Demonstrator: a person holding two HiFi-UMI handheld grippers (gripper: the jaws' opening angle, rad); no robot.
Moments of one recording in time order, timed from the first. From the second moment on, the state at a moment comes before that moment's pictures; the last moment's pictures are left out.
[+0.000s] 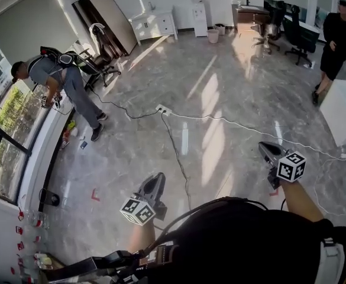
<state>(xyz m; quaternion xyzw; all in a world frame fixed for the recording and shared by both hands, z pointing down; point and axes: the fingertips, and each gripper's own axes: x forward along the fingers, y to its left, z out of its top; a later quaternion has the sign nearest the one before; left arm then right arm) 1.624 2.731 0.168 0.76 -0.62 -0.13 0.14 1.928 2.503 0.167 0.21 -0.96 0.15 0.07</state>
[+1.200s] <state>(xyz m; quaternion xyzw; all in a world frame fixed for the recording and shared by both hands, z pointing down) 1.786 2.363 0.124 0.77 -0.61 -0.12 0.14 2.072 2.153 0.191 0.19 -0.97 0.16 0.07</state>
